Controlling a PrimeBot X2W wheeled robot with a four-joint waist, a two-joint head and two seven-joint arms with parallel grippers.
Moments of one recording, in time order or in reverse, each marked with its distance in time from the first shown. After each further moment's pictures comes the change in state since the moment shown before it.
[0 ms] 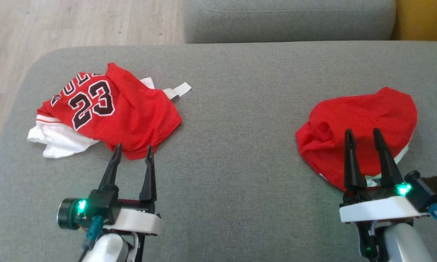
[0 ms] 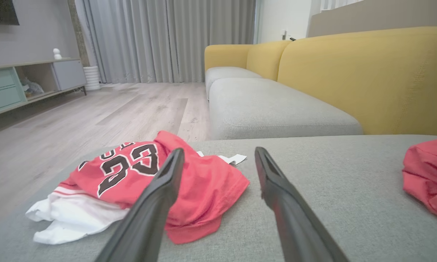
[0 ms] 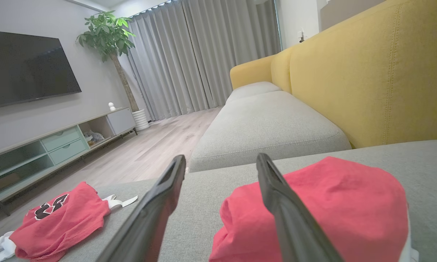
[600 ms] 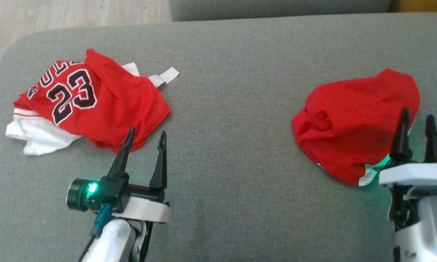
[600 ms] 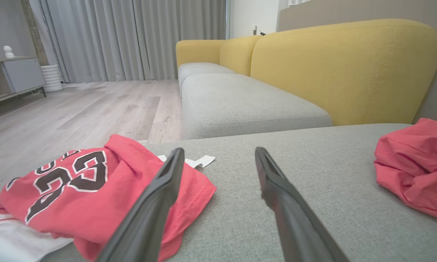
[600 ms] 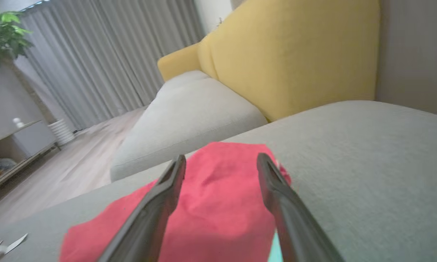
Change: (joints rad) left arm -0.047 -0.064 0.045 0.017 0.100 -0.100 0.000; right arm -0.192 0.001 -0.243 0.249 0.033 0.000 0.000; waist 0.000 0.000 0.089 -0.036
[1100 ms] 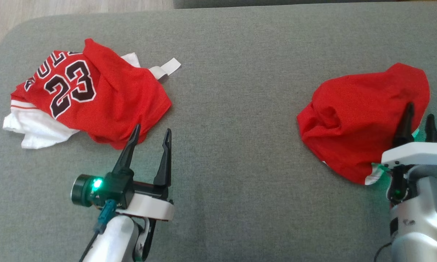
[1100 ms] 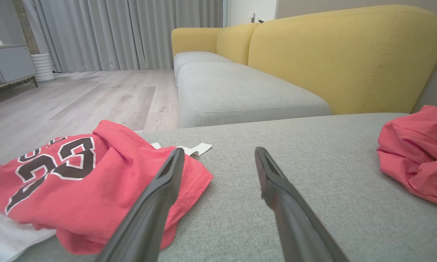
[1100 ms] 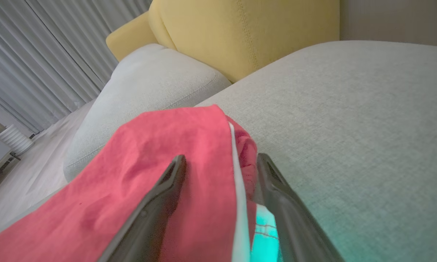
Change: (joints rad) left arm -0.023 -0.031 0.020 0.034 0.036 -0.045 0.000; right arm -0.253 -0.001 -0.175 0.400 -0.008 0.000 0.000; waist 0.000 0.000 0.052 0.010
